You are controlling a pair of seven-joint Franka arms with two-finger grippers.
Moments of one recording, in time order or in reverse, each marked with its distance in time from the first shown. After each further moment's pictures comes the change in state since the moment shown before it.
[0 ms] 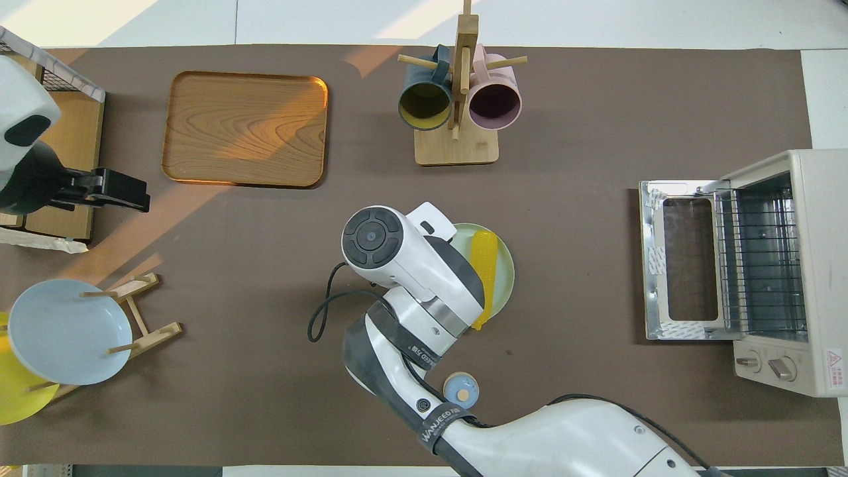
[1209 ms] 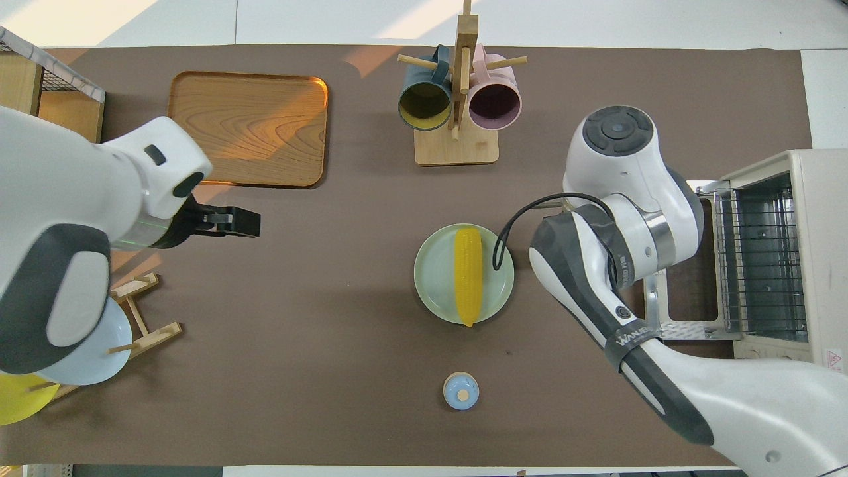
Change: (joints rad) left arm -0.319 -0.024 -0.011 -0.304 -0.061 0.401 -0.278; right arm -0.534 -0.217 -0.020 -0.409 -0.111 0.057 -0.493
